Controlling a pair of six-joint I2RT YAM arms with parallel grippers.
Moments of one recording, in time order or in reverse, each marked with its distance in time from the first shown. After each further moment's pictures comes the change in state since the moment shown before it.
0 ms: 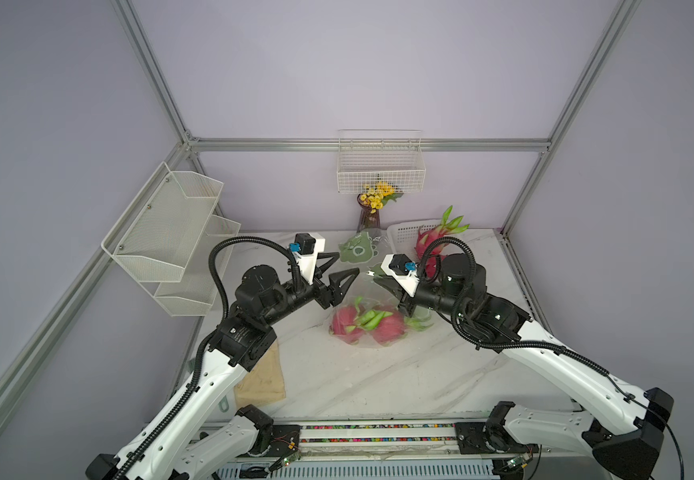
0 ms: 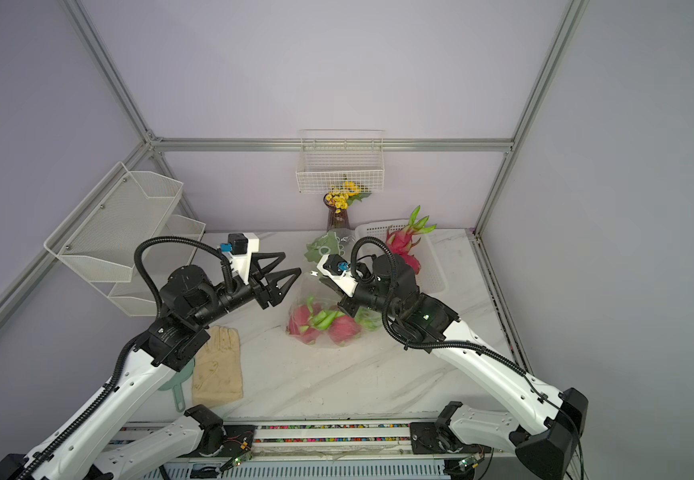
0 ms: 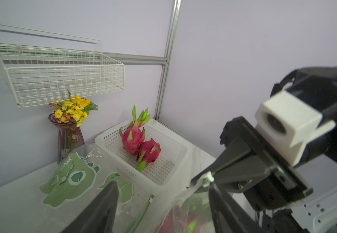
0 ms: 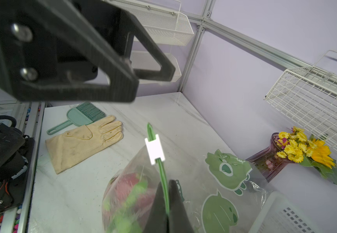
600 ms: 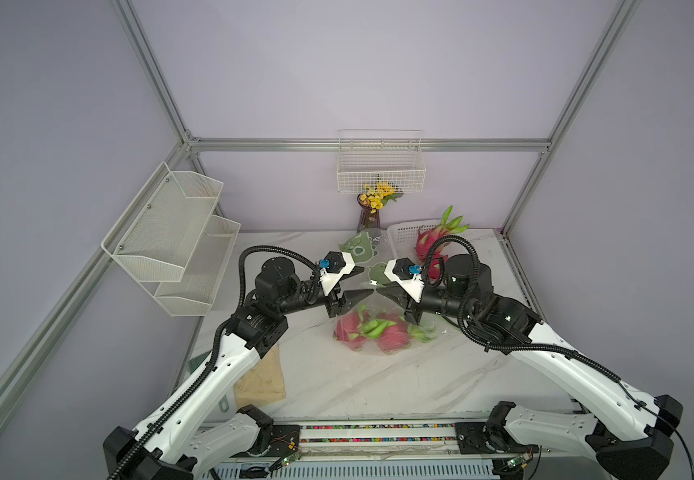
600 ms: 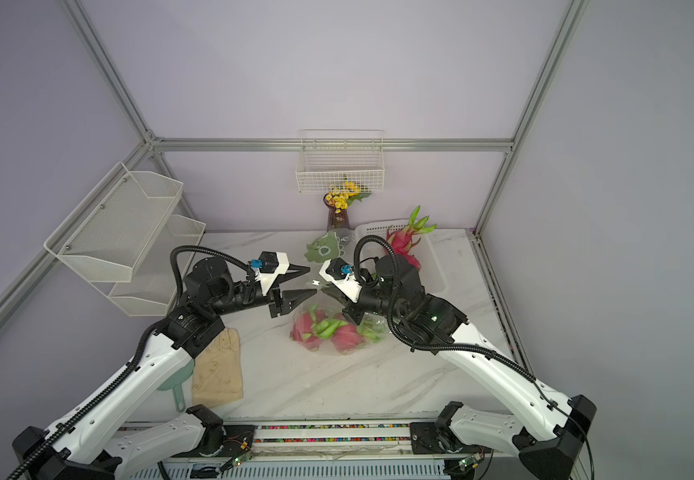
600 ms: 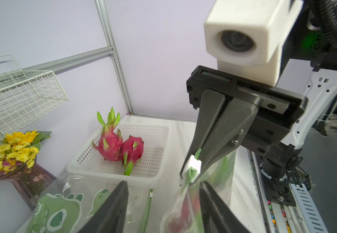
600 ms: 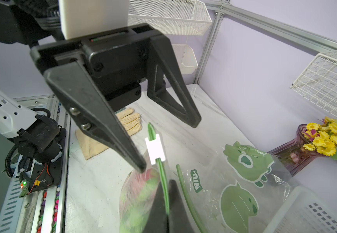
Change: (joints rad) left arm 0.001 0.124 0.052 -0.028 0.279 0.333; right arm 0.000 -0.030 0.019 -0.126 -0.076 0.024
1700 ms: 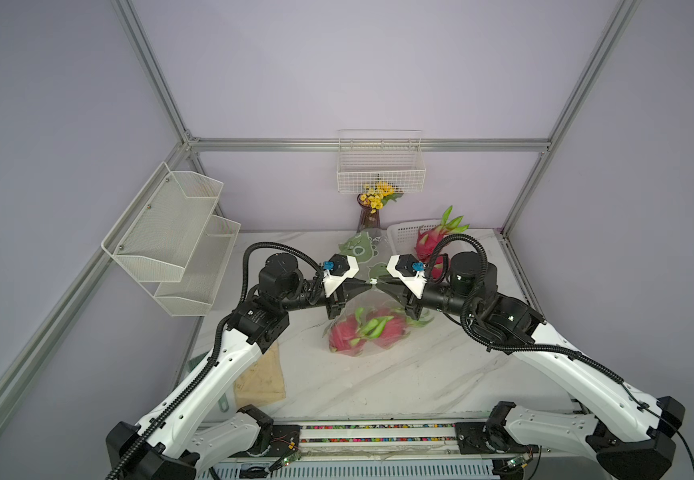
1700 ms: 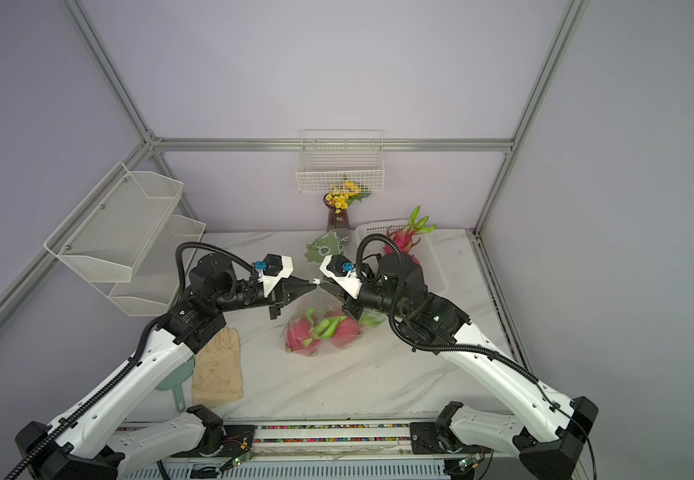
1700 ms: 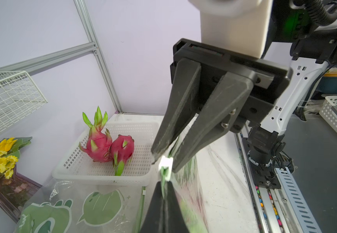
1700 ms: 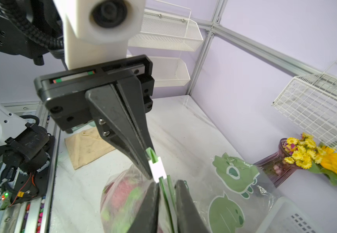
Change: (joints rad) left arm 0.004 0.015 0.027 -0.060 0.074 0.045; right arm 0.000 -0.002 0.023 0.057 0.026 -0.033
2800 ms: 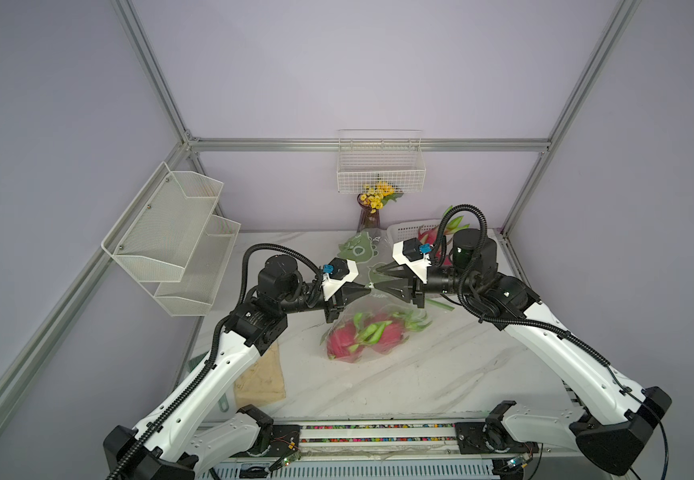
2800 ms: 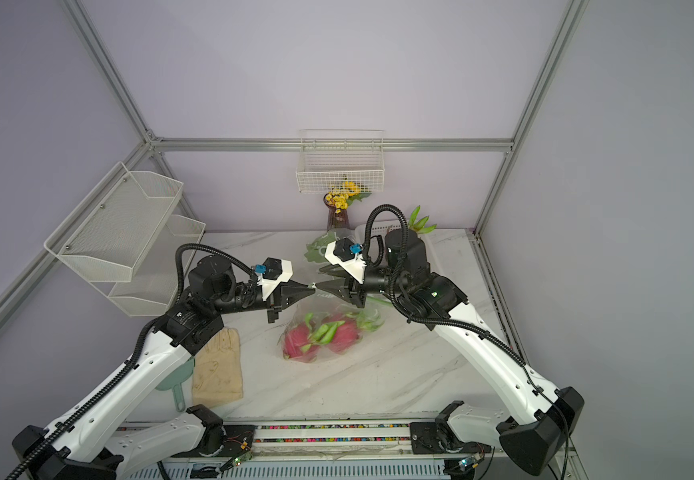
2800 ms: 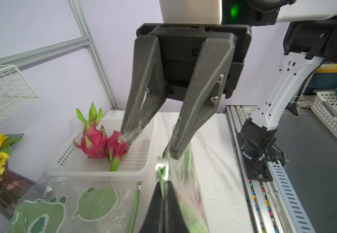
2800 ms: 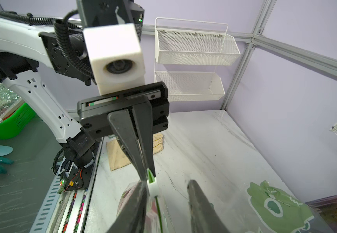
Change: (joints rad) left arm 0.000 -0.016 -0.004 -0.051 0.022 0.026; right arm -0.164 0.110 0.110 -0.039 -0.446 0.007
